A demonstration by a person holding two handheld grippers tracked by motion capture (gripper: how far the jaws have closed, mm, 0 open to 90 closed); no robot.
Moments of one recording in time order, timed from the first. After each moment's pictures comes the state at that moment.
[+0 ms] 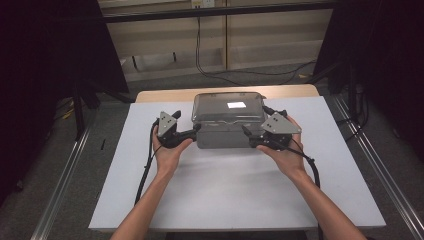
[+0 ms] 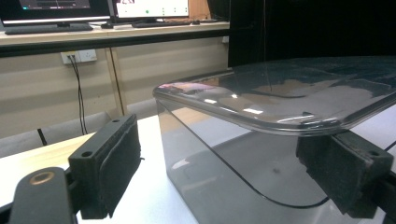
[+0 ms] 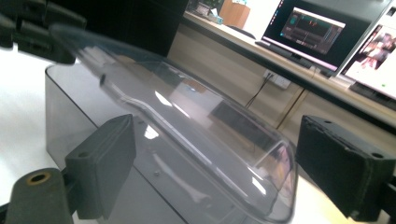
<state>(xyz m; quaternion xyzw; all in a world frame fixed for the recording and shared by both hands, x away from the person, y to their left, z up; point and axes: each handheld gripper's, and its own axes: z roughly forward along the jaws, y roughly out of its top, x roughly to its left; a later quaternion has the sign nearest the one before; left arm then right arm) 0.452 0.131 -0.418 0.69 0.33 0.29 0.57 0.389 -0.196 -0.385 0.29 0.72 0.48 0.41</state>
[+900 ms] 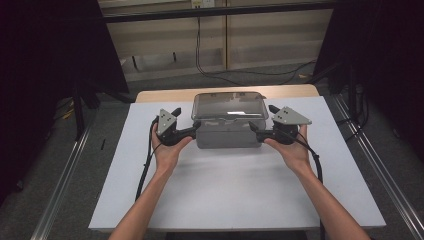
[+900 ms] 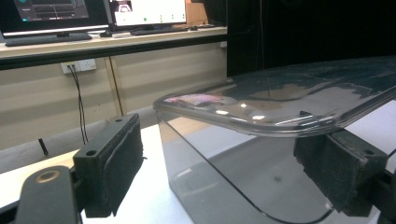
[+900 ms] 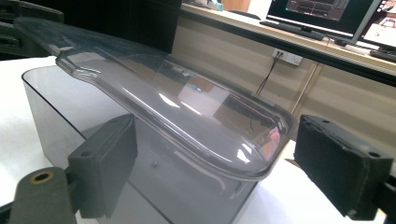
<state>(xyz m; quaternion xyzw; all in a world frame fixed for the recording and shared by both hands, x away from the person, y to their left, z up) 0.455 0.131 -0.409 0.69 0.31 0.29 0.58 0.407 -0.218 -0.392 0.34 0.71 0.50 0.36</state>
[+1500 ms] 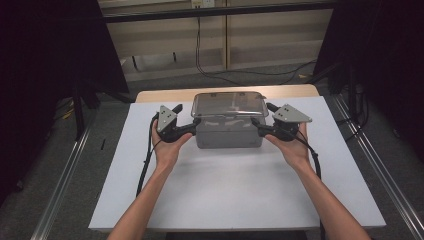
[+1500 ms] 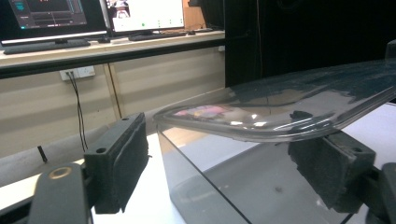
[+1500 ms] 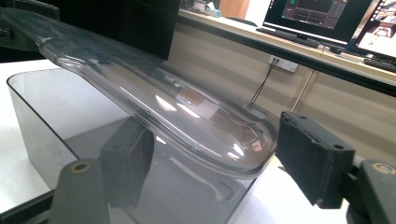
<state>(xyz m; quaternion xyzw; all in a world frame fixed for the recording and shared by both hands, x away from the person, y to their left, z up) 0.459 0.129 -0.401 0.69 0.30 0.30 0.58 0.416 -0.222 -0.392 0.33 0.70 0.50 0.37</state>
